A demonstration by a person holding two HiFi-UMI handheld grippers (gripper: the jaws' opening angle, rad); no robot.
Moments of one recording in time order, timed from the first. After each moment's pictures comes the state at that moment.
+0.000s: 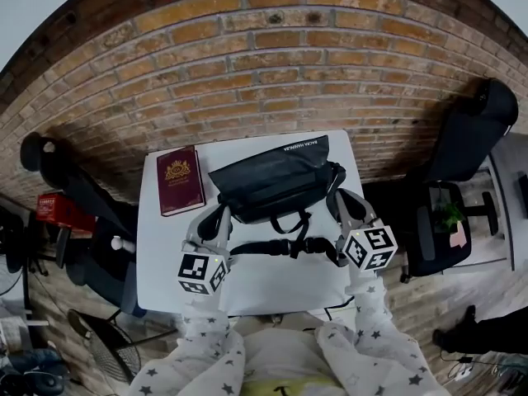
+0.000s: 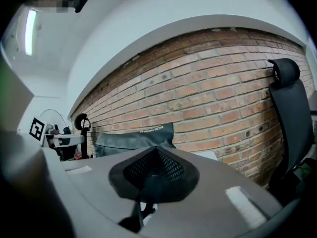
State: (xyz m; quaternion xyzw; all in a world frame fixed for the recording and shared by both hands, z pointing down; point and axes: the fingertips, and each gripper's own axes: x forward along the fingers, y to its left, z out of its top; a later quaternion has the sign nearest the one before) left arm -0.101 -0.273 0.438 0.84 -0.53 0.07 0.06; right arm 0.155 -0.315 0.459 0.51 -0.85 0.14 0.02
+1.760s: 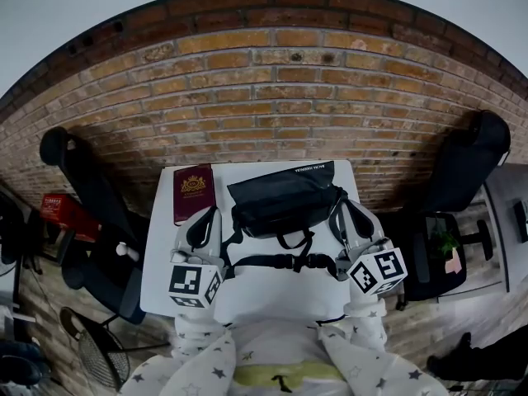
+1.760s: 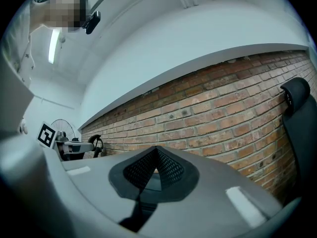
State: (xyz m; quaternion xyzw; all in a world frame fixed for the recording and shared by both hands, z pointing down) left arm -0.137 -0.242 0.331 0.81 -0.58 0.03 -0.02; right arm 0.122 -0.272 0.328 0.48 -0.87 0.04 -0.08
